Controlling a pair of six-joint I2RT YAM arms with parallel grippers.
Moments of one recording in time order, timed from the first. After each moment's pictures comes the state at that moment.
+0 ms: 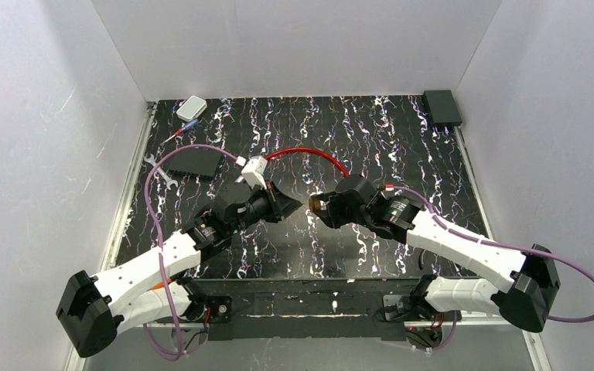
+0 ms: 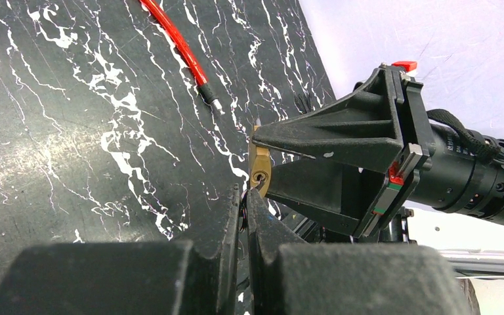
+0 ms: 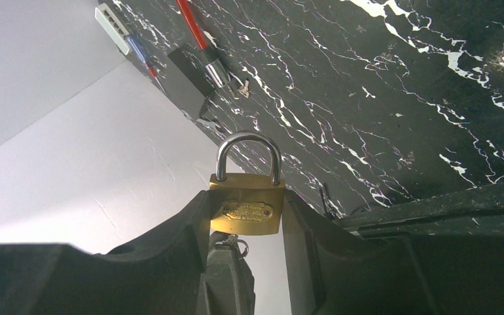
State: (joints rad) left arm -0.82 0.99 0.64 0.05 0.04 -0.77; right arm 0.95 1.15 0.92 -0.56 0.22 2.07
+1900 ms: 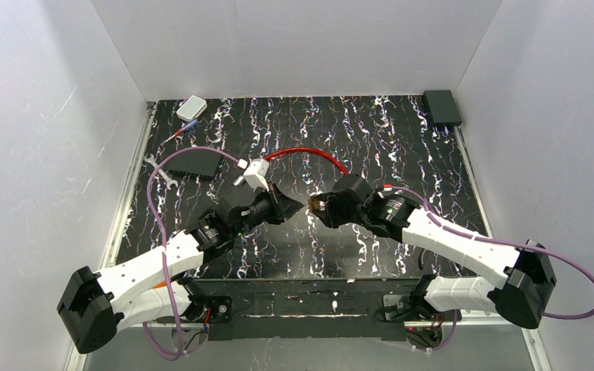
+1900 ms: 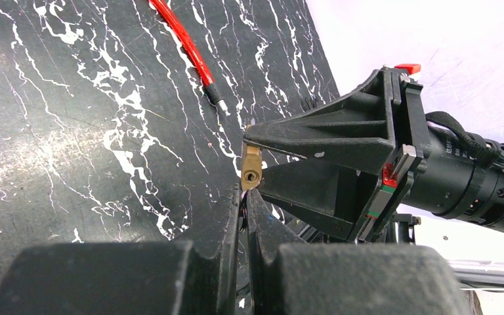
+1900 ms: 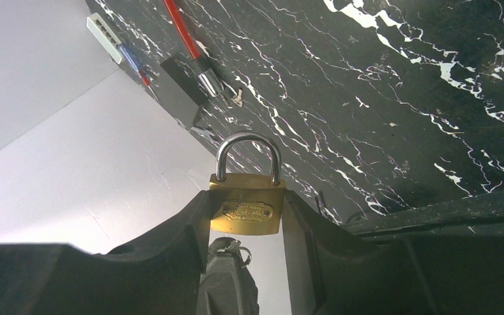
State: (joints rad) left arm -0.85 1.01 0.63 0.07 -0.03 -0.79; right arm 0.95 1.19 0.92 -0.55 0.22 2.07
